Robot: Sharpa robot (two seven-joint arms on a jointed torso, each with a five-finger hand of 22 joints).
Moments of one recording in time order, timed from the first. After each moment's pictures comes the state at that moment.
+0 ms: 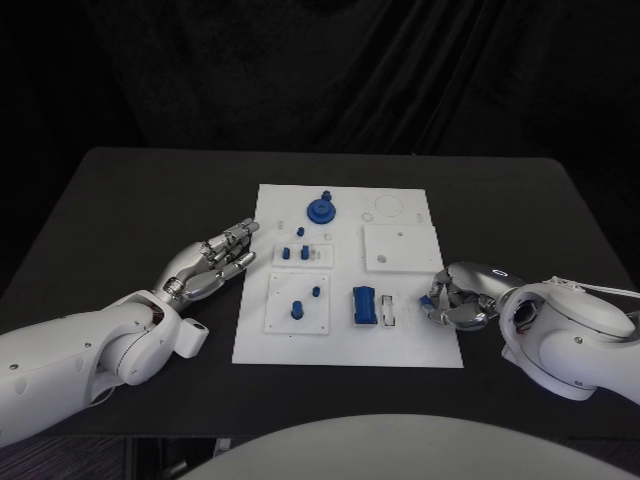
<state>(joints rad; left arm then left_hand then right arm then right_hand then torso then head) 1.01 -0.89 -0.21 1.42 -0.35 -0.14 0.69 1.58 0.20 -0.23 0.29 0.55 0.37 0.01 0.04 0.04 0.07 -0.02 0.18 0.03 0.00 -0.03 0.00 0.00 0.14 0.00 0.04 0.01 0.02 1.09 -1.21 -0.25 1.98 -1.45 -0.39 -0.54 1.24 -0.09 0.39 0.12 0.65 0.75 0.09 0.67 0.44 1.47 0.00 1.57 1.31 1.47 -0.06 1.50 1.31 0.05 1.47 0.04 1.38 1.31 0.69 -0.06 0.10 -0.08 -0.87</state>
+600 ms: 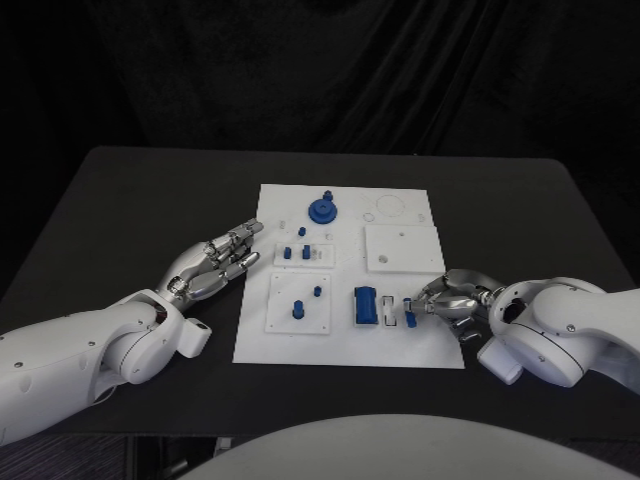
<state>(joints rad) 1.01 -0.88 -0.21 1.42 -0.35 -0.13 0.69 1.59 0.20 -0.23 0.29 0.55 0.36 0.02 0.04 0.04 0.07 -0.02 0.17 0.03 0.00 -0.02 0.00 0.00 0.14 0.01 0.05 0.01 0.02 1.14 -1.17 -0.25 1.97 -0.63 -0.46 -0.42 1.13 -0.05 0.40 0.10 0.68 0.75 0.08 0.67 0.49 1.47 0.00 1.57 1.31 1.47 -0.06 1.48 1.31 0.05 1.47 0.04 1.32 1.31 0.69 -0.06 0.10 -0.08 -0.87</state>
